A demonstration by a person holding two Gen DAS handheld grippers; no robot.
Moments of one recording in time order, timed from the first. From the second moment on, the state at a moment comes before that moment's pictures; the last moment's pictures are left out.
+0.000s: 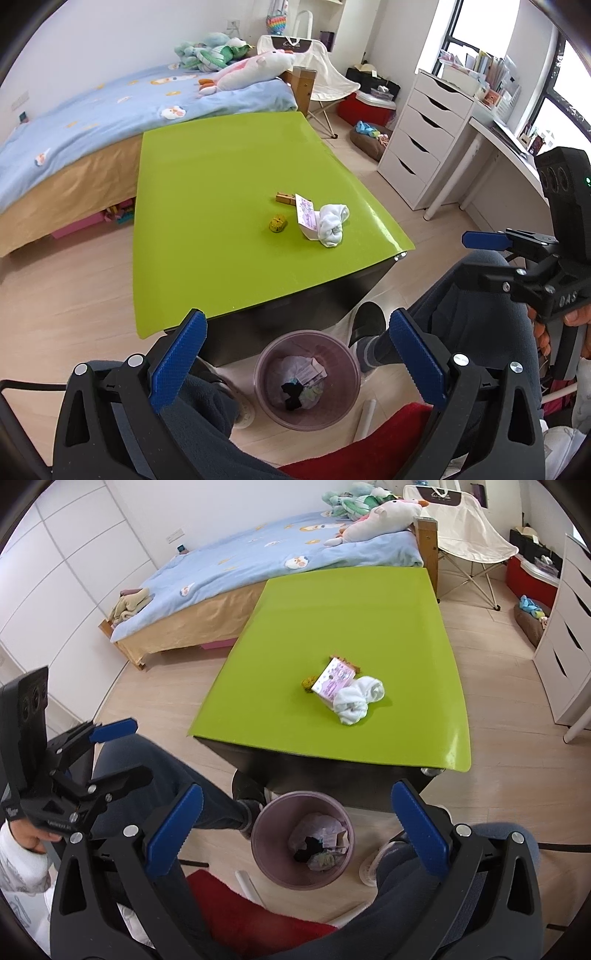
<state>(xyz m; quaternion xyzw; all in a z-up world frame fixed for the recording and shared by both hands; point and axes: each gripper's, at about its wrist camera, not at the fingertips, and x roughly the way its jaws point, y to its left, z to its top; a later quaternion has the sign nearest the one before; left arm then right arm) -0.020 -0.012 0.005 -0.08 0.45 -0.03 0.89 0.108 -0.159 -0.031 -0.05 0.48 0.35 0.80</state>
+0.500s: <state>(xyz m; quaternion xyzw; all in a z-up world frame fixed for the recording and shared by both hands) 0.010 0.002 0.009 -0.10 0.44 -0.03 0.89 0.197 -0.123 -0.045 -0.03 0.52 0.32 0.79</state>
